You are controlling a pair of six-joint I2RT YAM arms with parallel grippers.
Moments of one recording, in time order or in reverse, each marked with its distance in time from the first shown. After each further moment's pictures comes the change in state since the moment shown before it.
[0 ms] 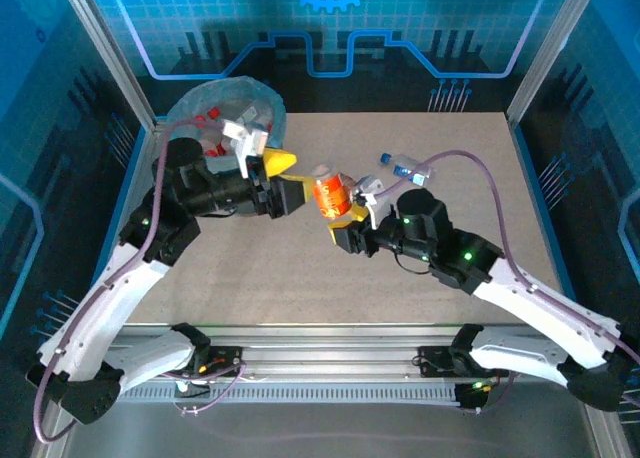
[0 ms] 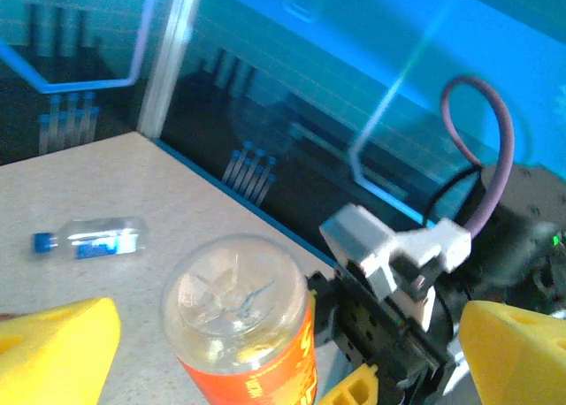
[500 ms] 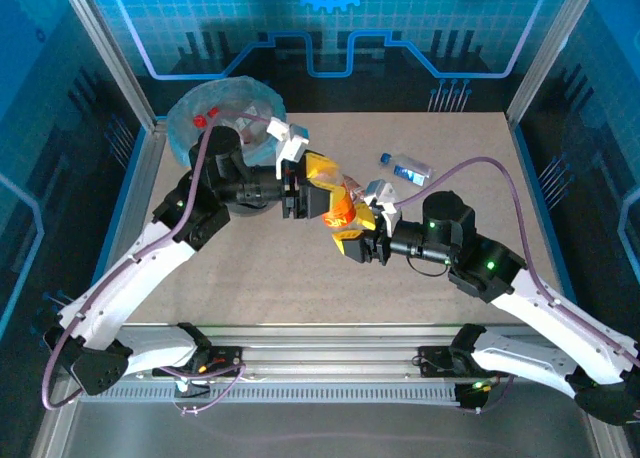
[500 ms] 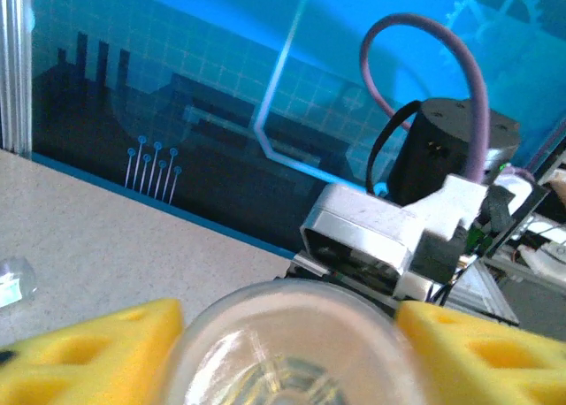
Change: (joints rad) left arm -0.104 0.146 0.079 0.106 0.158 0.069; right arm -0.018 -0.087 0.000 0.019 -0.182 -0.056
